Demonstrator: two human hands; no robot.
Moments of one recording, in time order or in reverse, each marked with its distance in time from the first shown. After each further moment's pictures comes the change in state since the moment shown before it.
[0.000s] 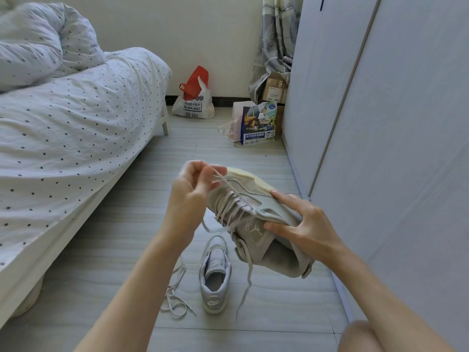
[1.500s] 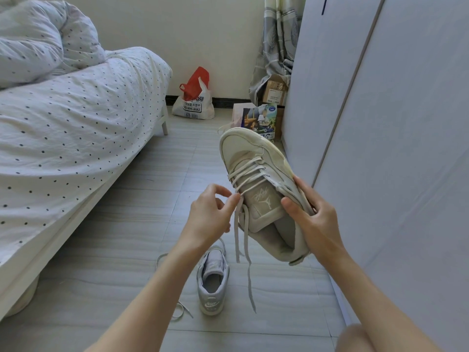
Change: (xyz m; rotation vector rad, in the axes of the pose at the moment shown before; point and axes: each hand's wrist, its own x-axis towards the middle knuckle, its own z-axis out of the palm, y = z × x) left_hand -0.005 -0.026 0.013 0.508 -0.038 -0.183; right_hand 0.003 0.004 0.003 0.419 0.290 0.047
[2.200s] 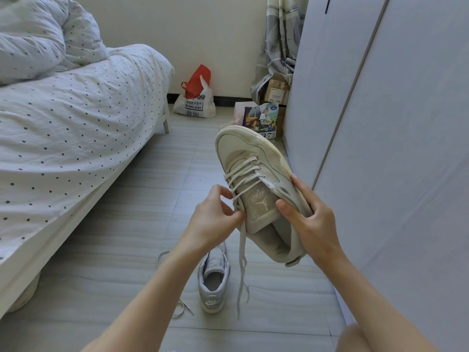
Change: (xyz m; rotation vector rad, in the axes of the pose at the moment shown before) left_hand -0.005 0.002 -0.005 0.039 -0.141 -0.107; right_hand -0.007 -0.010 0.011 -0.038 0.010 -0.042
